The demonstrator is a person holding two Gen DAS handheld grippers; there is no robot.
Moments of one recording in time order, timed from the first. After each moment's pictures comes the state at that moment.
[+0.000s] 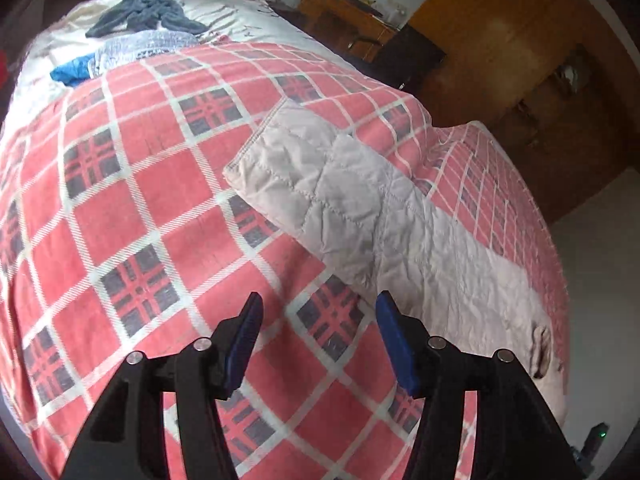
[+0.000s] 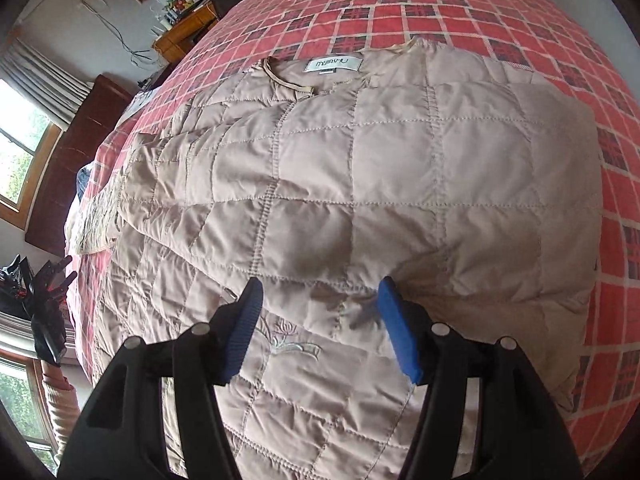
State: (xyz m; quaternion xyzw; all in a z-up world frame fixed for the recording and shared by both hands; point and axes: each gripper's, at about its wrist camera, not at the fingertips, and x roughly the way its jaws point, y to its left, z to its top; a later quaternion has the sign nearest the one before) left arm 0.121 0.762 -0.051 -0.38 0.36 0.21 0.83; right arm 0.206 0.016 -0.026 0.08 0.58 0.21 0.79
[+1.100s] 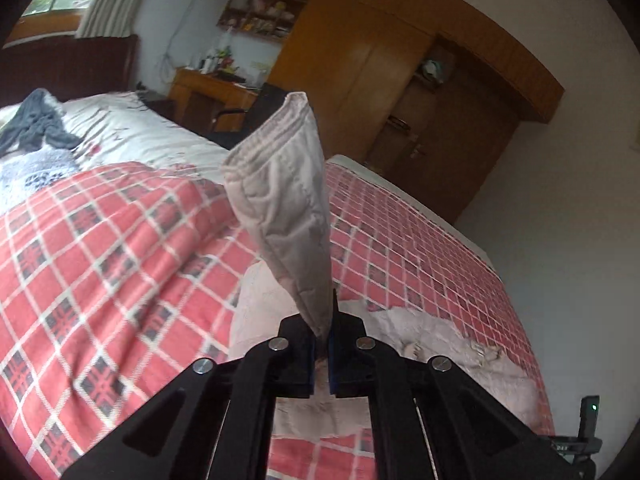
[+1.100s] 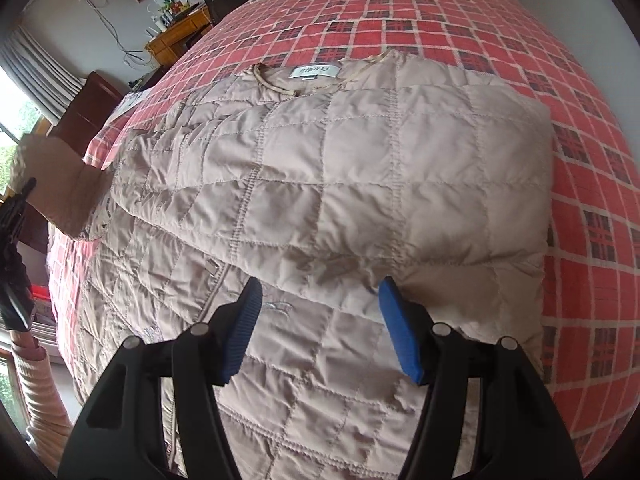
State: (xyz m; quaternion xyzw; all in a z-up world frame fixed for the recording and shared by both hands) left arm 0.209 0.614 0.064 -0.23 0.23 0.06 0.94; right arm 0.175 -0.004 -0.011 0.05 0.55 0.18 0.81
